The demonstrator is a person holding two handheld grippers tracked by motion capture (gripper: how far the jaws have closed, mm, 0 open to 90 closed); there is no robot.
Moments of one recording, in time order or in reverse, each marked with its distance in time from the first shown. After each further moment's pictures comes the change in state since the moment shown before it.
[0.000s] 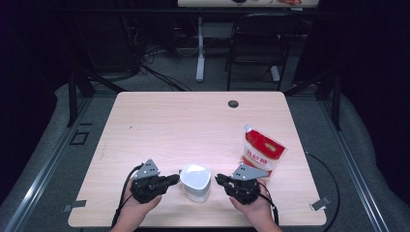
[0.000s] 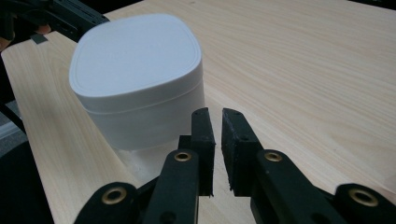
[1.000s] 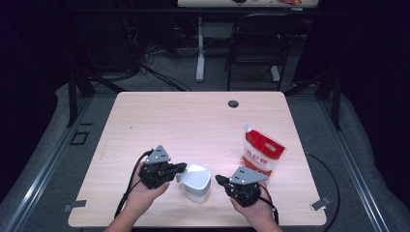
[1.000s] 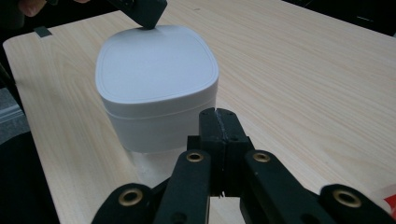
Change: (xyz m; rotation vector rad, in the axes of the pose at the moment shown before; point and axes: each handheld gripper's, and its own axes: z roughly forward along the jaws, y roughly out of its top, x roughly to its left) left arm -0.004 0.042 0.014 0.038 -0.001 0.066; right arm 0.011 0.008 -0.008 -0.003 -0.017 -0.085
